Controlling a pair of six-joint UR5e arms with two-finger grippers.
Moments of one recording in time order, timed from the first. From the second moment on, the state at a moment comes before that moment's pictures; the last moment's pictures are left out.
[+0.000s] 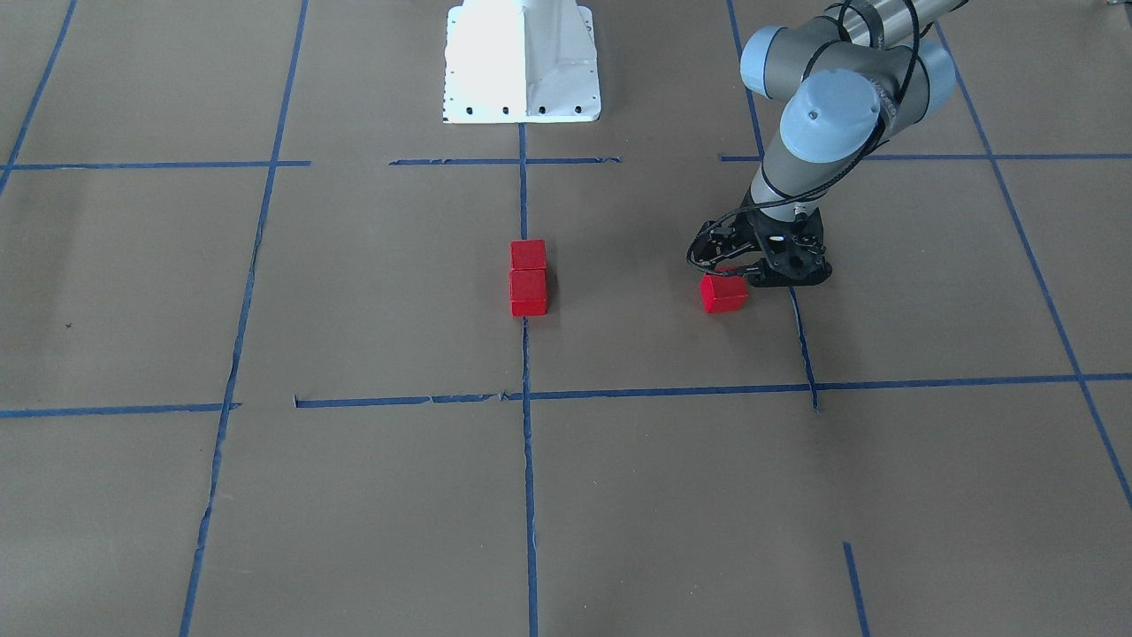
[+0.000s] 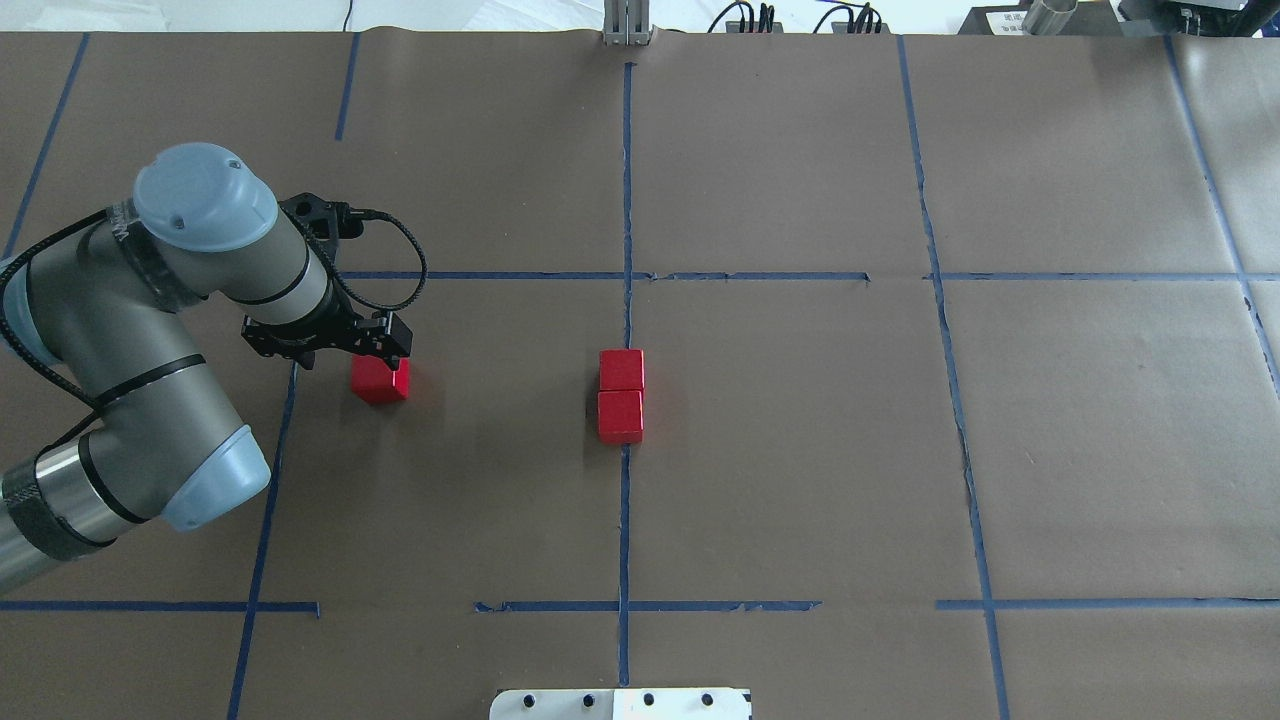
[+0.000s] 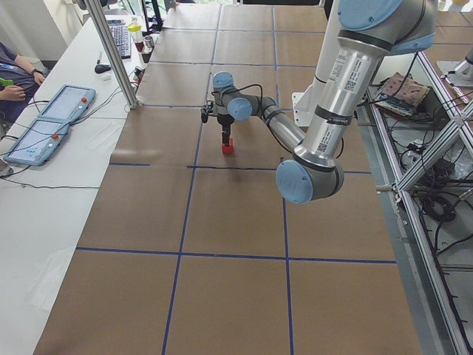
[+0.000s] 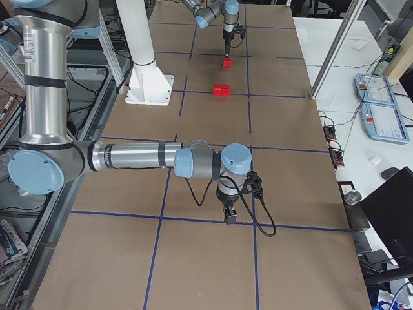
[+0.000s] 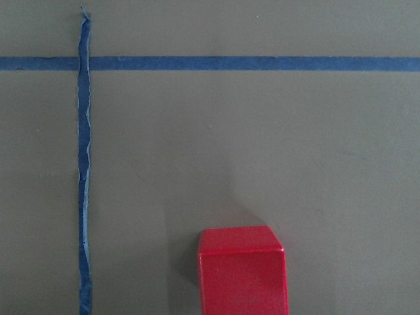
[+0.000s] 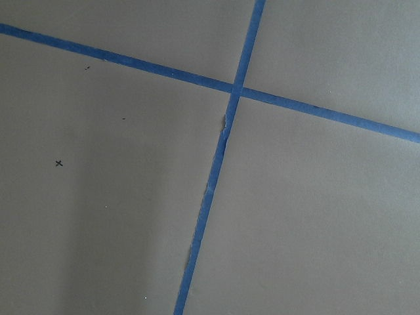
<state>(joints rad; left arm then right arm) -0.71 -1.97 -1.77 -1.61 -2.05 -1.02 1.54 -1.64 1.71 -1.67 2.29 -0.24</state>
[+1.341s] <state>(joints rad) -0.67 -2.01 -1.60 -1.72 -2.06 -1.07 1.54 -1.64 1.71 -1.67 2.29 -0.24</state>
